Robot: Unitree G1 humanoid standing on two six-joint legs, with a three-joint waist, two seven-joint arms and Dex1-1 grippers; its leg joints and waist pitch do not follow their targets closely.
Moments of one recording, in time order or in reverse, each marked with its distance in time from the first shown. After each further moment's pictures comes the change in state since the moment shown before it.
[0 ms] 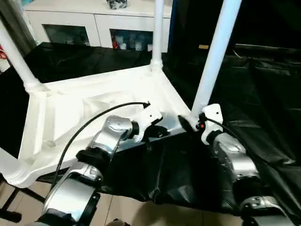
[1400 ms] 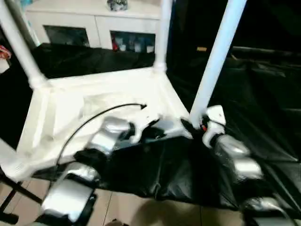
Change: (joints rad) left arm -0.016 -0.032 -0.002 0.024 0.025 0.038 0.128; right arm -0.027 0.090 -0.058 0.036 0.011 0.046 -0.227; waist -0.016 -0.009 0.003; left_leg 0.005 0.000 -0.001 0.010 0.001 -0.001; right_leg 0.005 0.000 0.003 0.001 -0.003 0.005
